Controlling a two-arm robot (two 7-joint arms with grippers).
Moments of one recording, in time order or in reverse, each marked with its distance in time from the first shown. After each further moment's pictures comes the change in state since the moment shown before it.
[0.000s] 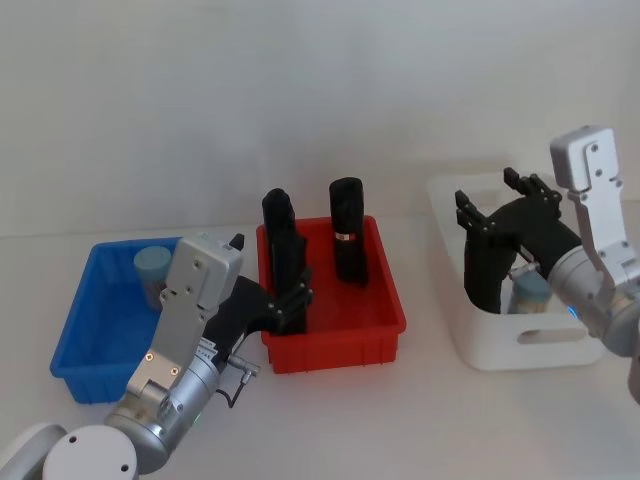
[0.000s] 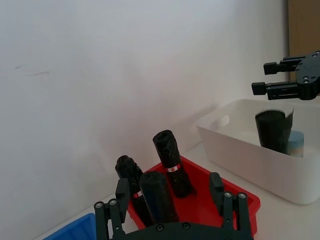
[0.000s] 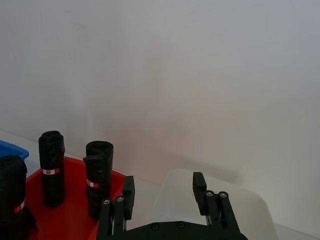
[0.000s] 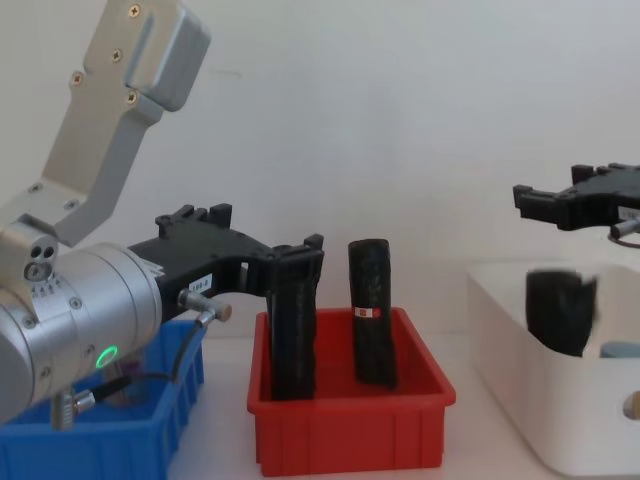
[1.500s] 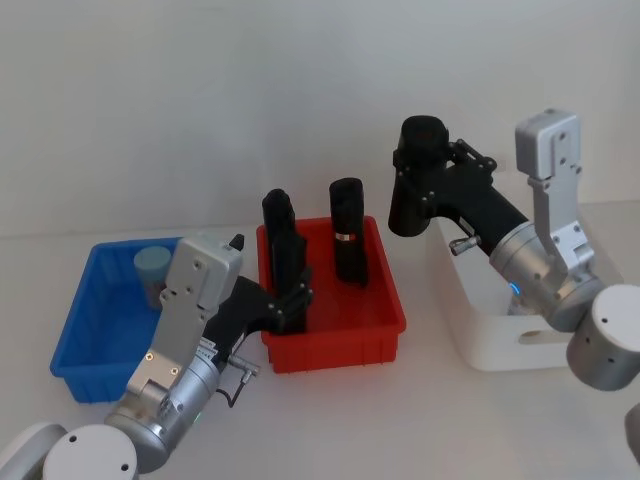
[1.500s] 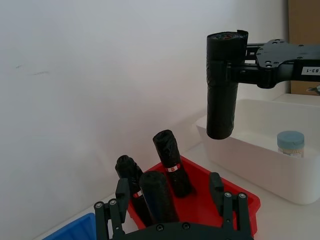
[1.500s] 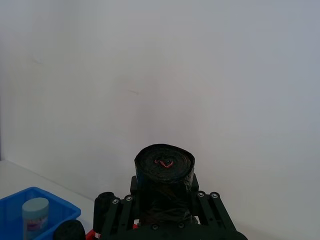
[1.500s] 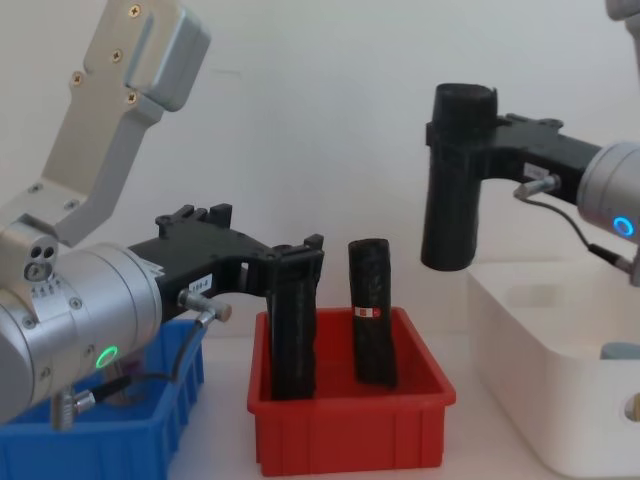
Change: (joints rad) left arm 0.000 0.000 0.000 0.000 0.000 0.000 0.000; right arm 0.113 -0.089 -0.048 0.175 0.075 -0.275 0.120
